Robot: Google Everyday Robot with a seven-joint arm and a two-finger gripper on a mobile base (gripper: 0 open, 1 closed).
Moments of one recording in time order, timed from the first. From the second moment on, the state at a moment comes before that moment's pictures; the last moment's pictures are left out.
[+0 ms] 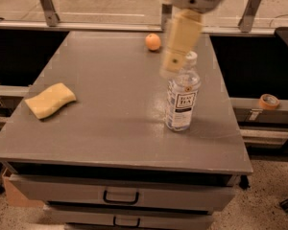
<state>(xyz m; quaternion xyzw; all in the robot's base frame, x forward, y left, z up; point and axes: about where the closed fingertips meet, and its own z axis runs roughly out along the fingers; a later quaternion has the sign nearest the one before) 0.510 -0.045 1.037 -0.70 0.67 0.01 0.25</state>
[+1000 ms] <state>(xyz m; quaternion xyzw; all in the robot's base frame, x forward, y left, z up) 0.524 0.066 1.043 -0.72 0.63 0.07 0.28</state>
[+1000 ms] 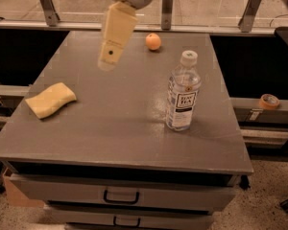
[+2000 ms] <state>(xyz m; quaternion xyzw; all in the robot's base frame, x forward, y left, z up) 0.599 0.253 0.951 -0.72 0.63 0.07 0.29</state>
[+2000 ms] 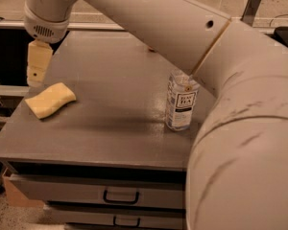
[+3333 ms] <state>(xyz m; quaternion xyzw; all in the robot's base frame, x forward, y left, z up) 0.612 0.261 0.853 -0.68 0.70 0.10 0.20</state>
